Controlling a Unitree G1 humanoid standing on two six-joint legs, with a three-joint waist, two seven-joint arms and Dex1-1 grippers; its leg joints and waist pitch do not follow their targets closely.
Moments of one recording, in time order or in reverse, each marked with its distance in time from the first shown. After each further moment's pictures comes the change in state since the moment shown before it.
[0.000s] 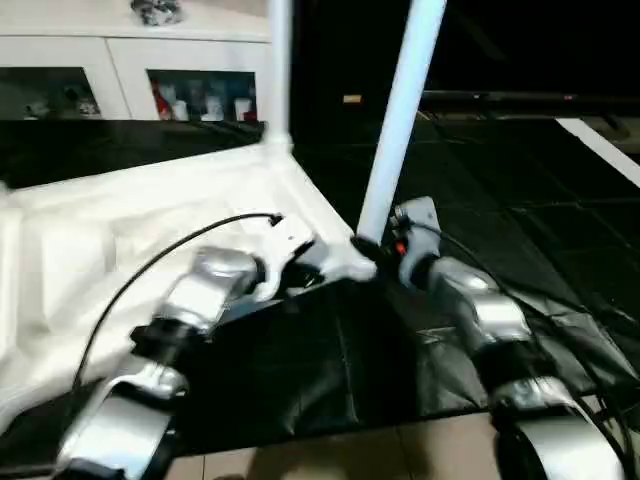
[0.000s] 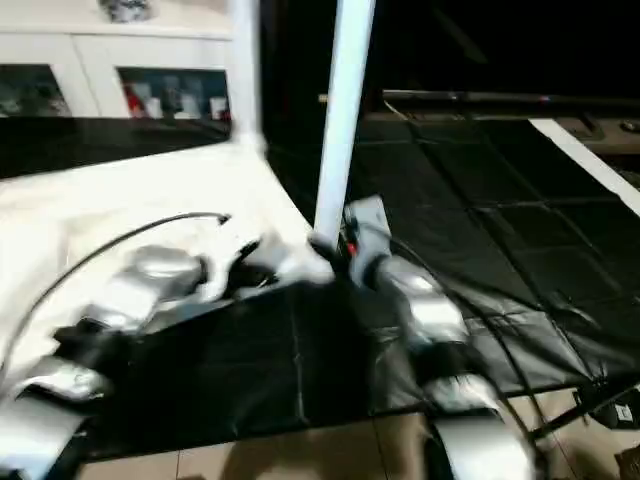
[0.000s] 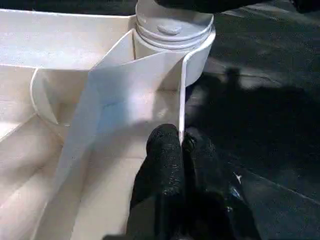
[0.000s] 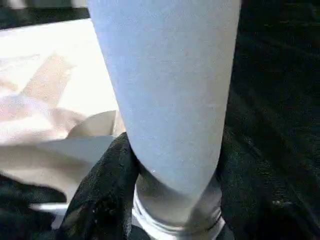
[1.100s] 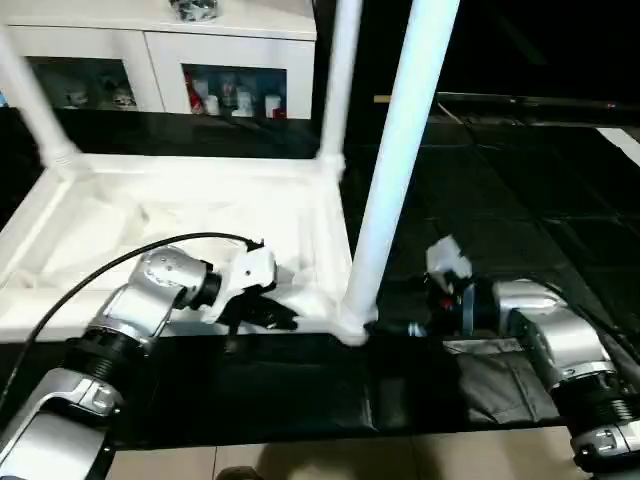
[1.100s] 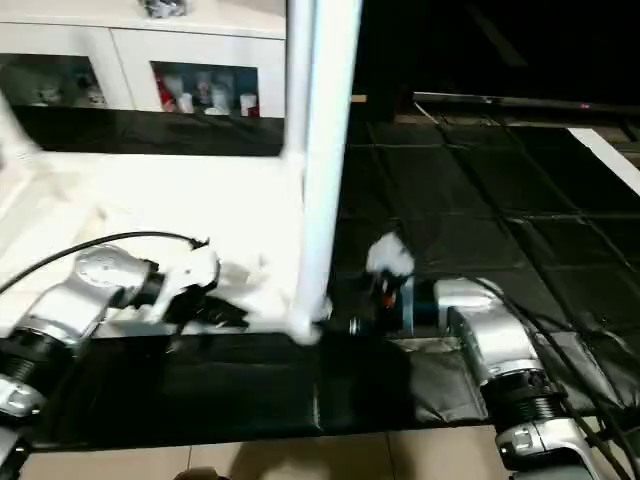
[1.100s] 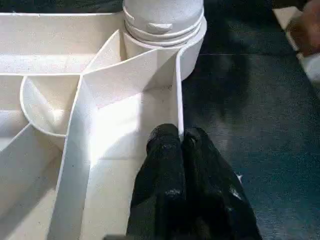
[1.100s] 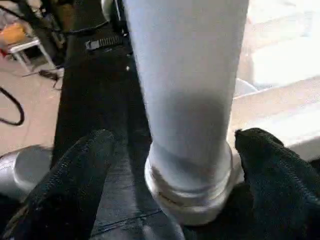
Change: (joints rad) left arm 0.087 0.288 -0.115 -0.064 -0.059 -0.363 -0.623; right arm 0.219 -0.356 0.215 -0.333 0.088 0.000 0.877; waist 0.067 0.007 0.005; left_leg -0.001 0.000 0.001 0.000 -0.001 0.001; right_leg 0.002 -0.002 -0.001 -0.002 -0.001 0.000
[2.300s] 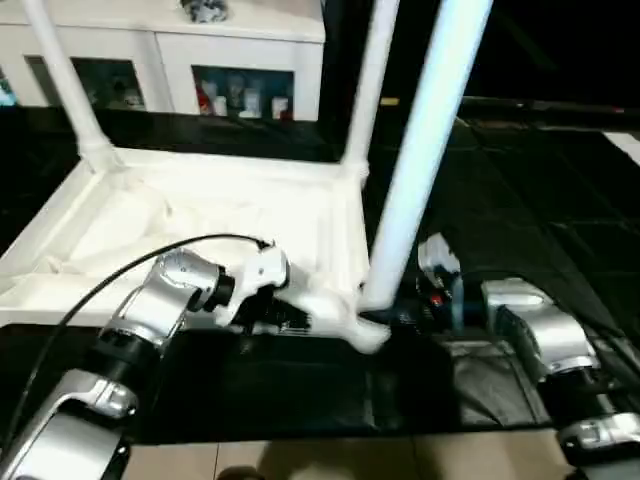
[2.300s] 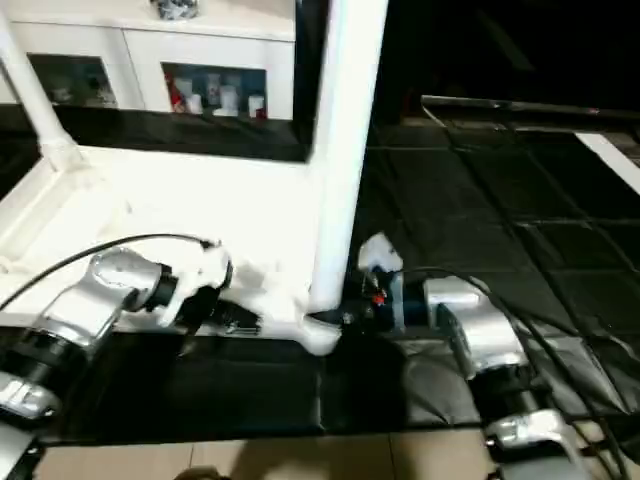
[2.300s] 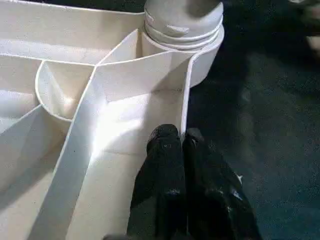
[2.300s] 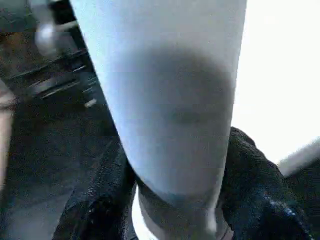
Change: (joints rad) left arm -0.023 -0.109 0.053 0.025 0.020 0.154 0.187; right arm -0.024 0.131 -0.095 0.052 -0.029 0.056 -0.240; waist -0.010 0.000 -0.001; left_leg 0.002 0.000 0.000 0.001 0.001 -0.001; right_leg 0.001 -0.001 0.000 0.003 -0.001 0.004
